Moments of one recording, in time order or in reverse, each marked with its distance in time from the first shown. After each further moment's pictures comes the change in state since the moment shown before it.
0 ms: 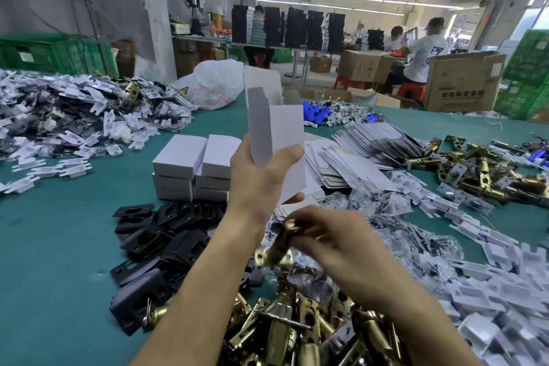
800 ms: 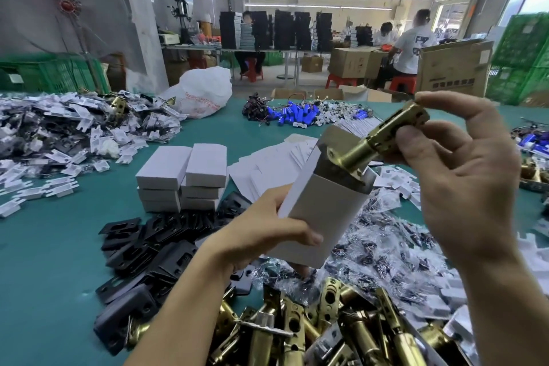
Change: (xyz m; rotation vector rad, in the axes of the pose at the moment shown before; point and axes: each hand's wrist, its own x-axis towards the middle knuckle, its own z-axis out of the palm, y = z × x) left_hand -0.009 -0.018 -0.006 0.172 -0.780 -0.277; right_hand -0.009 -0.008 -0.084 0.316 0.773 -0.322
